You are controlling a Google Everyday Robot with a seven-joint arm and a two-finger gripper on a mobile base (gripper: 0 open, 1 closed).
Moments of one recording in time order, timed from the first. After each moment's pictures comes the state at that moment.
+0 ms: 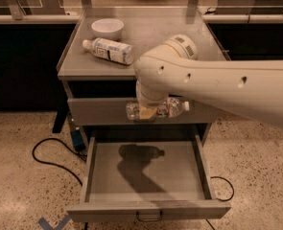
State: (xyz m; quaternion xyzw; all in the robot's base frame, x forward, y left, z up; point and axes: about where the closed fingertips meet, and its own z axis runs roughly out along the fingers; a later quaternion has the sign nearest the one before) arm 0.612 -0.013 0.766 -0.73 0.63 -0.13 0.23
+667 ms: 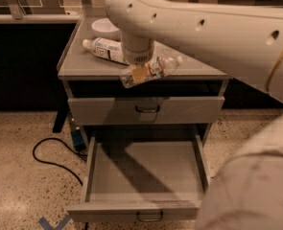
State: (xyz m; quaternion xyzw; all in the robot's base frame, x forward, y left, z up) arm 0.678 0.008 0.855 -0.76 0.59 -0.19 0.18
